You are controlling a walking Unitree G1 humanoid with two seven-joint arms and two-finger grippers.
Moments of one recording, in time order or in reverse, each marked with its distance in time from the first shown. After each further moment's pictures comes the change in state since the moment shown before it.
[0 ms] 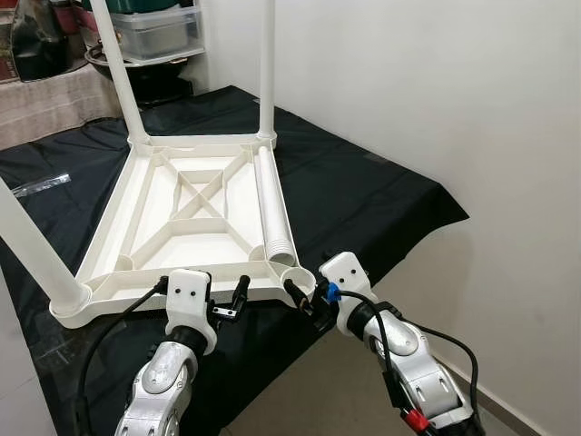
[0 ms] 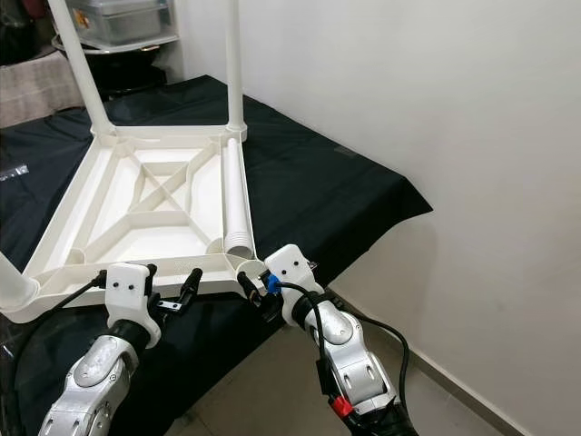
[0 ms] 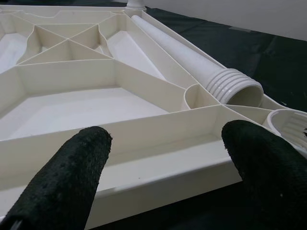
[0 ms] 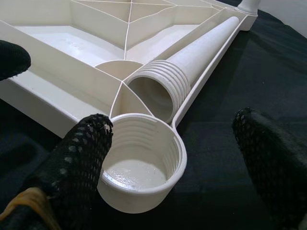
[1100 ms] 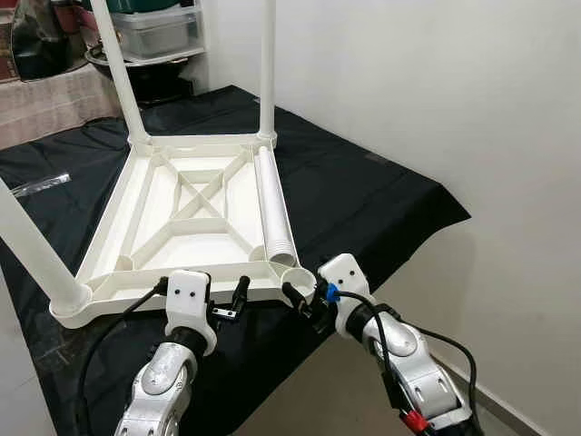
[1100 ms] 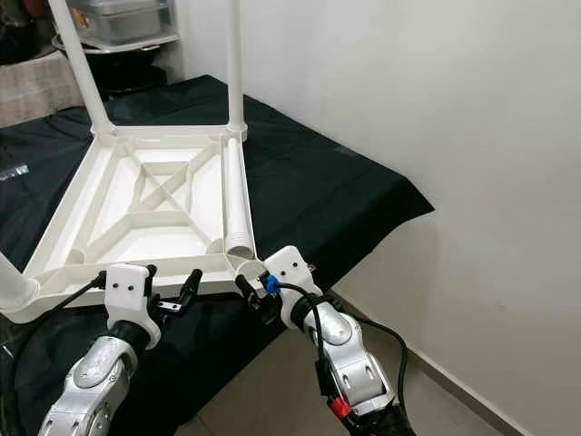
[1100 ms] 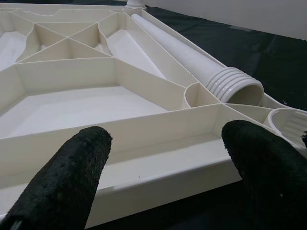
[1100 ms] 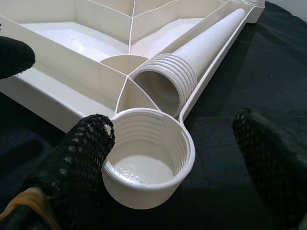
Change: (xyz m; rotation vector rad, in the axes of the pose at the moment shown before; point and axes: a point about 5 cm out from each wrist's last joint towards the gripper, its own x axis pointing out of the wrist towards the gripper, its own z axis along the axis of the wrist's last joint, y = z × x) left arm -0.001 0.000 -0.001 -0.006 0.002 -0.001; right arm 0.000 0.002 -0.002 0.023 0.018 0.015
